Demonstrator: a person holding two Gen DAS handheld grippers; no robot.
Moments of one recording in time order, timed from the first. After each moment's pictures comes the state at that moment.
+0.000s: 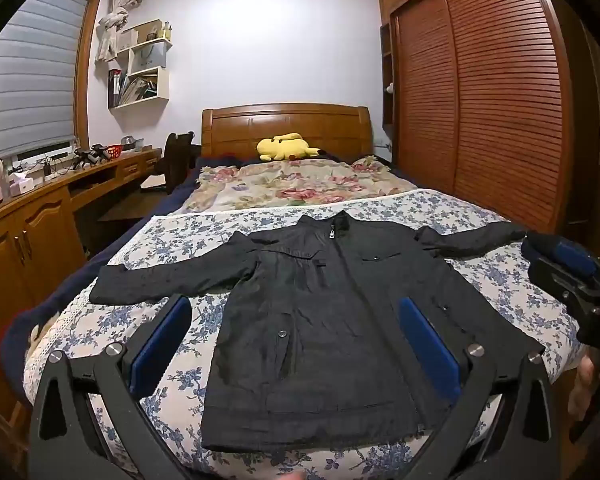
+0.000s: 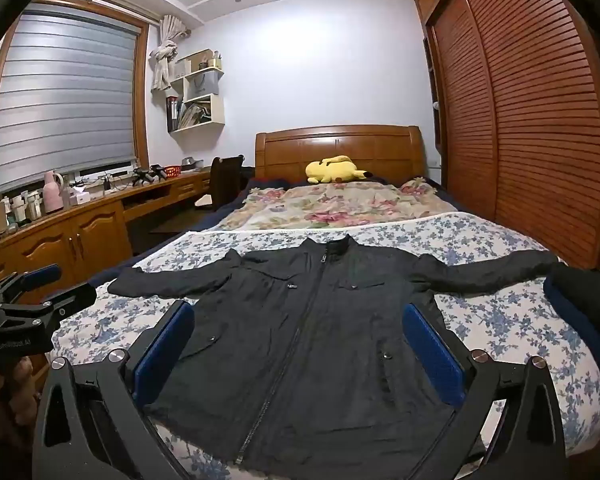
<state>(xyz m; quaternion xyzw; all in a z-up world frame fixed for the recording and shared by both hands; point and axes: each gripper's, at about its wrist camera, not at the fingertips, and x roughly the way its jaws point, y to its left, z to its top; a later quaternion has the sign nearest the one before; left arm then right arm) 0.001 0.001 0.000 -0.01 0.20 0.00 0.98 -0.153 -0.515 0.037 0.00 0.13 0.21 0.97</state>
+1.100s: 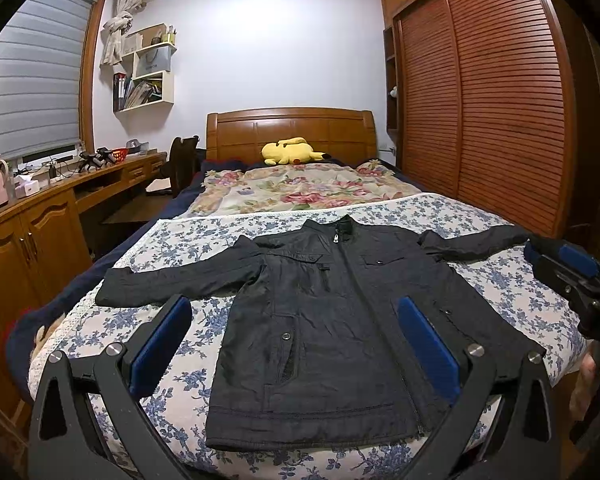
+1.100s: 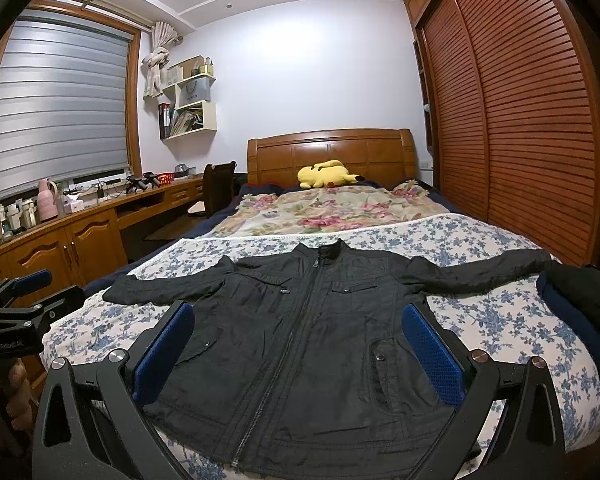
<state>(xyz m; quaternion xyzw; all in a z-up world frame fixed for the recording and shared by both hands) 0.000 0.001 0.005 -0.01 0.19 0.01 0.98 -0.157 -0.517 0.038 0.01 0.13 0.20 0.97</state>
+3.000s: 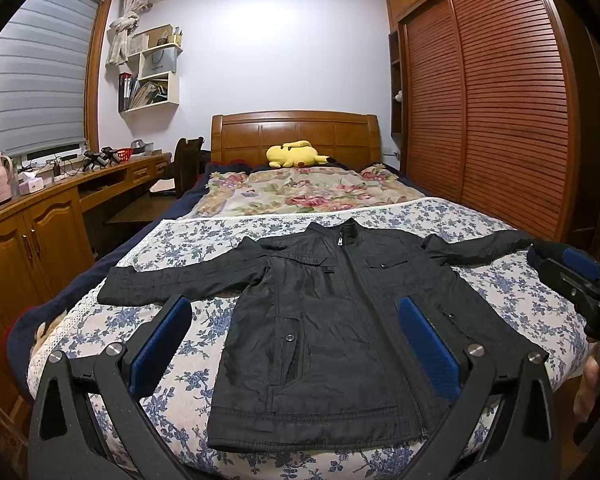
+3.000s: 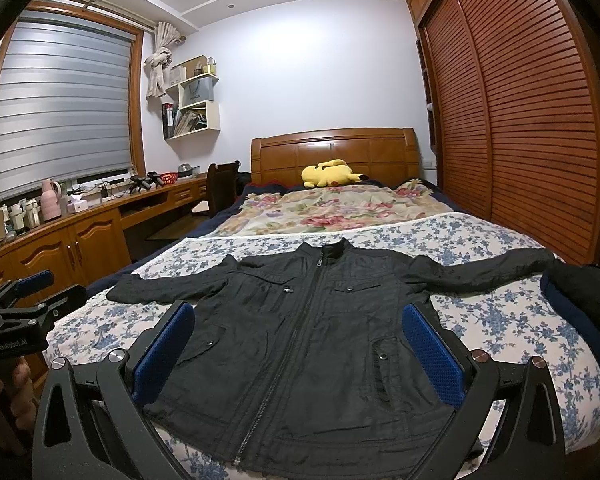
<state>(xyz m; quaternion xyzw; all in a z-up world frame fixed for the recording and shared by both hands) -0.004 0.003 0.003 -0.01 0.18 0.02 0.98 -0.159 -0.516 0.036 0.01 0.13 0.21 0.97</state>
